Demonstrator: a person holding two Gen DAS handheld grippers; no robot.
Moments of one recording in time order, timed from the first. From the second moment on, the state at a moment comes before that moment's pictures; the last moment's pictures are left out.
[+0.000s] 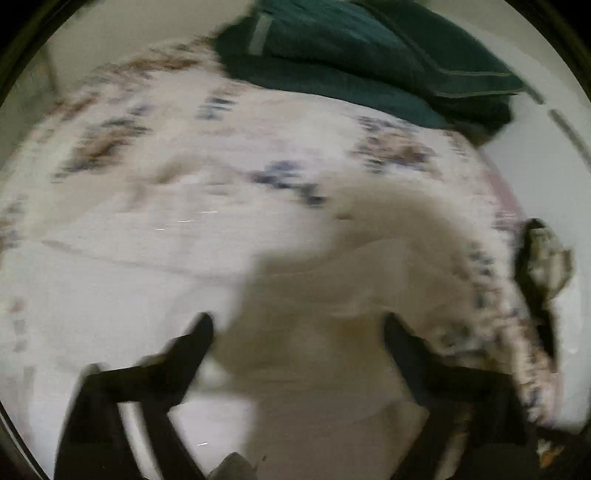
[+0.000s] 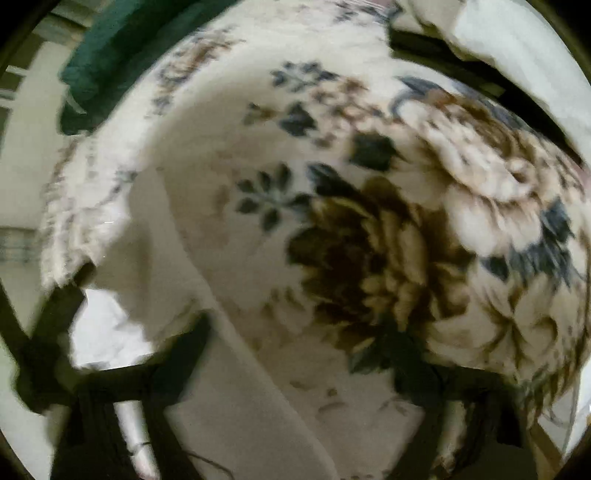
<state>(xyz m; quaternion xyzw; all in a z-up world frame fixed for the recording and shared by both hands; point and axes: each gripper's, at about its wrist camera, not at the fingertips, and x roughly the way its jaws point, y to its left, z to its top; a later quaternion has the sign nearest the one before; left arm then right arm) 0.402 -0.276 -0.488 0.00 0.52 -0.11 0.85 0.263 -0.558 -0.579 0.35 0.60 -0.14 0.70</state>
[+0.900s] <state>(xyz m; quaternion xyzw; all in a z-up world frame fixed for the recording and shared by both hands) 0.301 -0.054 -0.602 -0.05 0.59 0.12 0.80 0.459 -0.468 -0.622 0.21 0.69 0.04 0.69</state>
